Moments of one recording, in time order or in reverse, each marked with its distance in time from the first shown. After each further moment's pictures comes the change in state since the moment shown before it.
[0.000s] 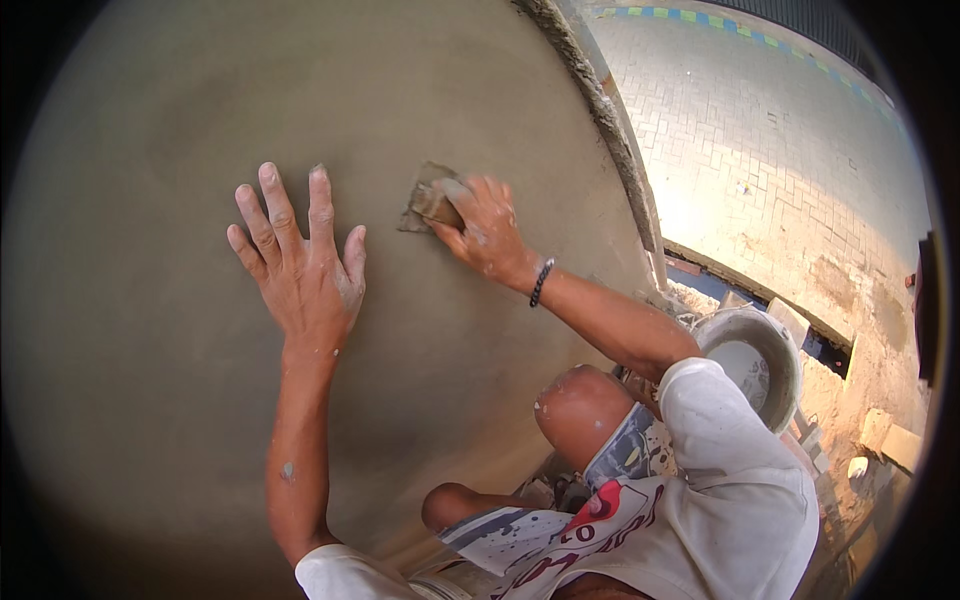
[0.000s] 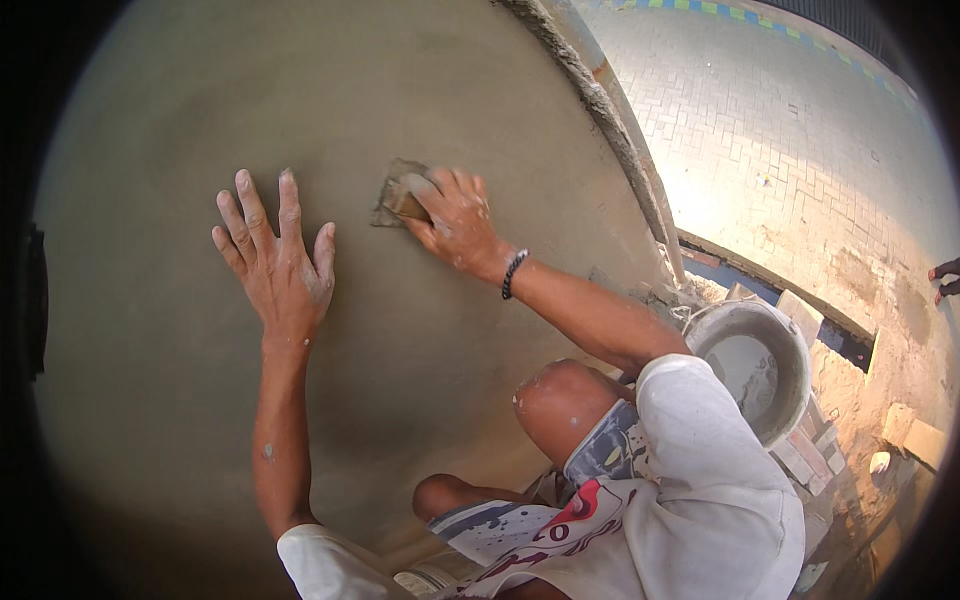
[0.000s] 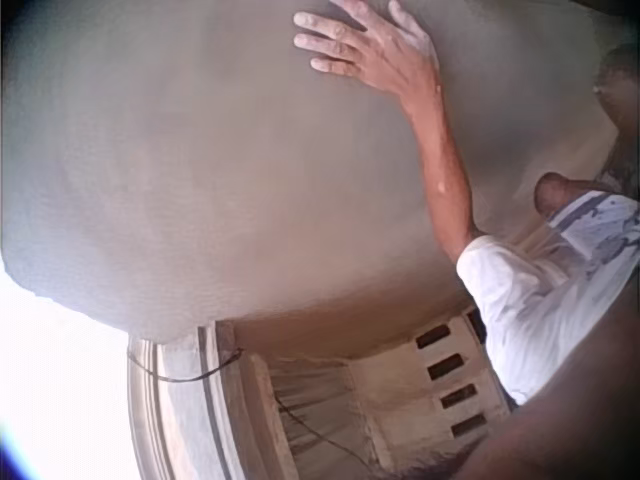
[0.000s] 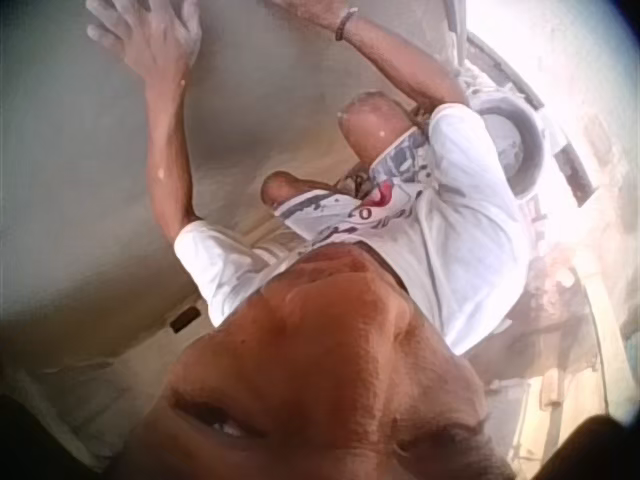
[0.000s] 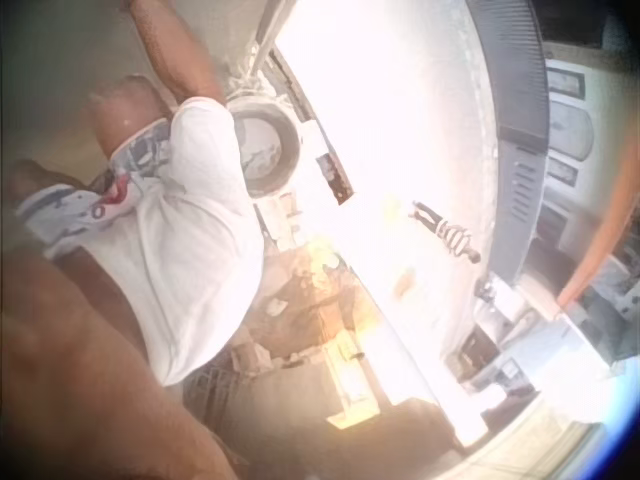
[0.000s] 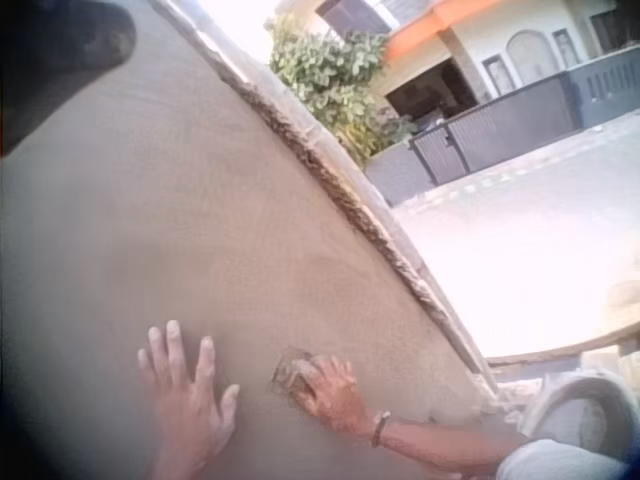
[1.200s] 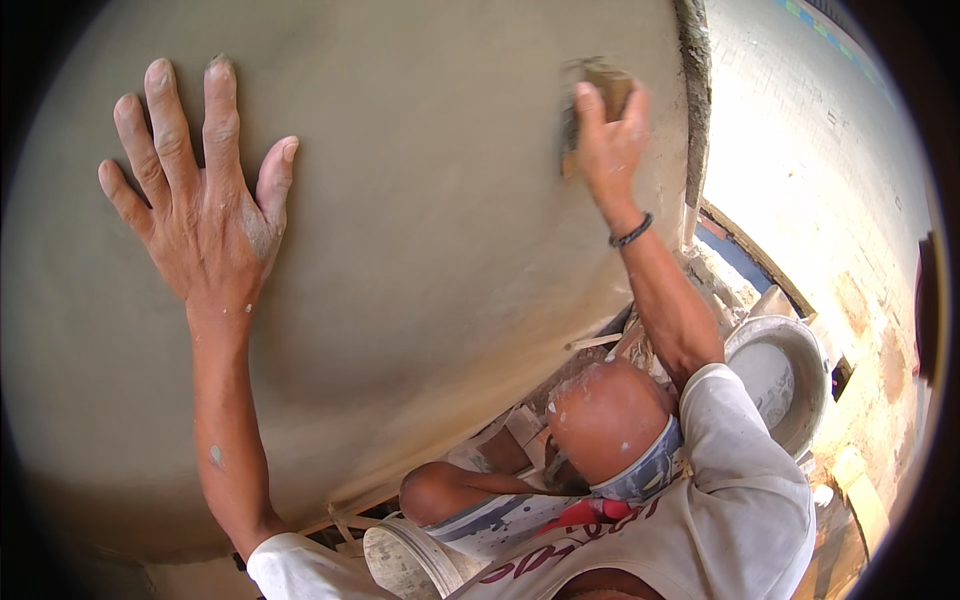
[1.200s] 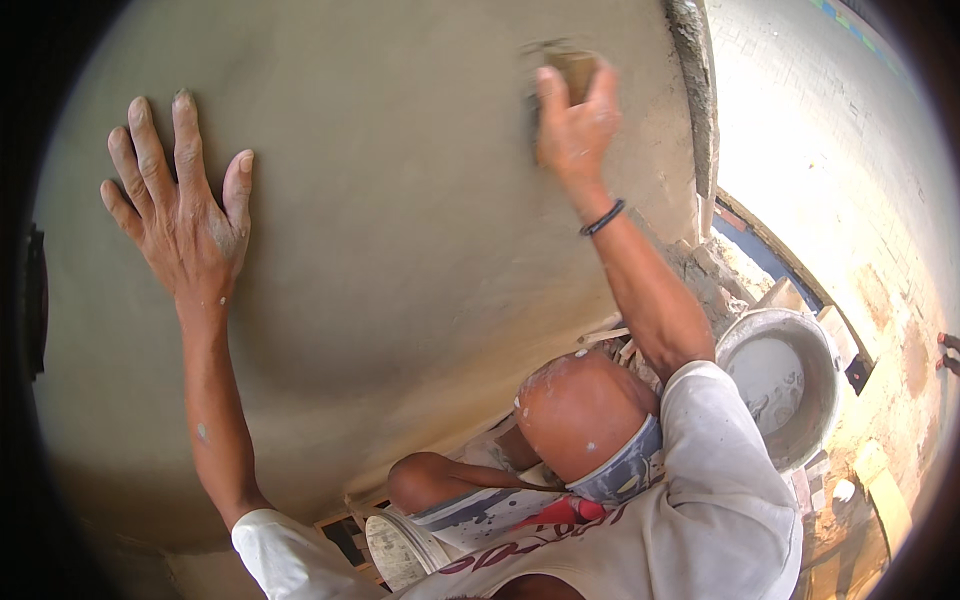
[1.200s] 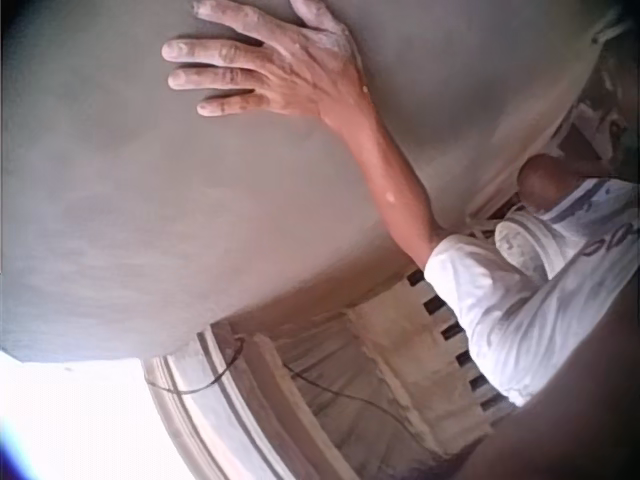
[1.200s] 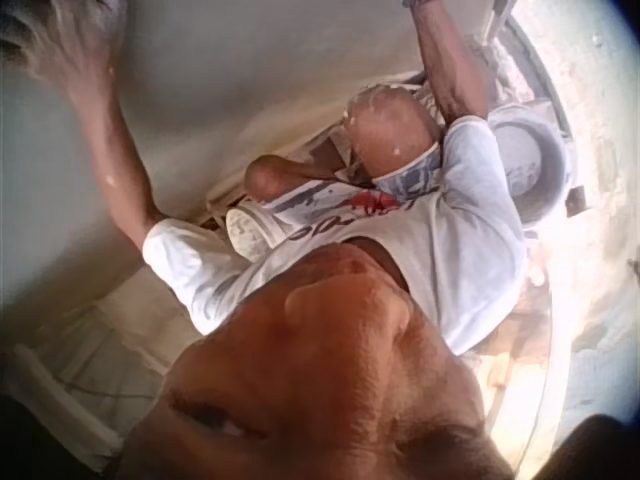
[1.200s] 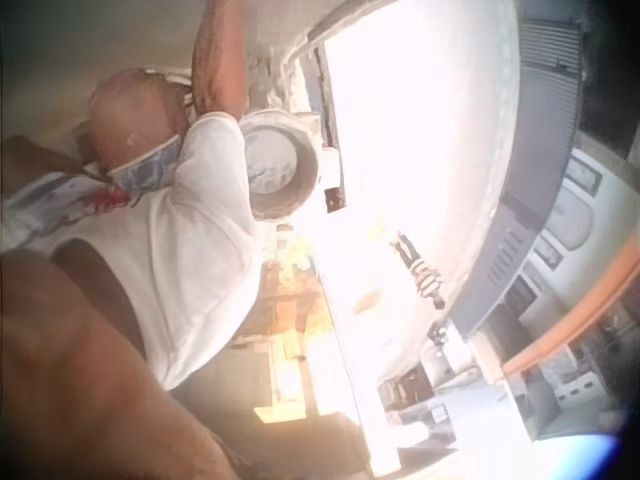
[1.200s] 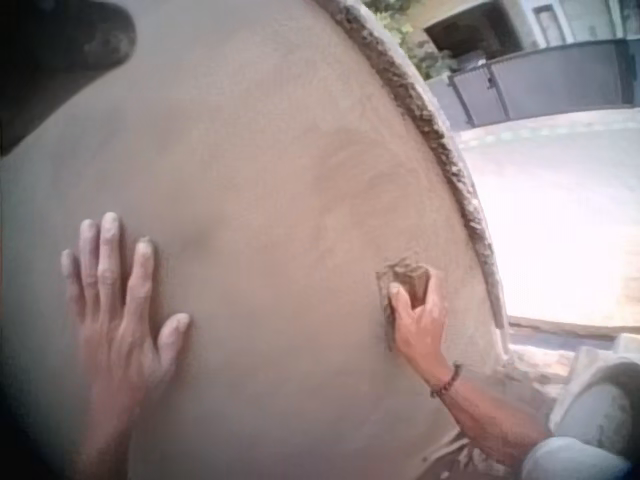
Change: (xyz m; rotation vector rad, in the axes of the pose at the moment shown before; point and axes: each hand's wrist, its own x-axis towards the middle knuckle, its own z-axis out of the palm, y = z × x) left_hand 0.000 -0.028 0.022 0.379 -0.029 0.039; right_hand -0.036 0.099 0.024 0.232 0.234 0.570
